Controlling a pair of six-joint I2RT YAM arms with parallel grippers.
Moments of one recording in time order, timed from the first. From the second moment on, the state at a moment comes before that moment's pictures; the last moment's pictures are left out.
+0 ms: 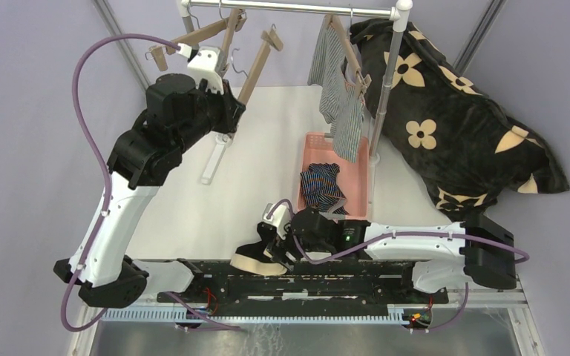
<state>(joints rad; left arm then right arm) -0.60 1.25 1.82 -0.86 -0.15 -0.19 1.29 1.34 0.82 -0.09 0.02 0.11</state>
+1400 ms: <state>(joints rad) -0.43 1.67 2.28 -0.88 -0.07 -0.13 1.33 1.10 0.78 0.01 0.47 0.17</state>
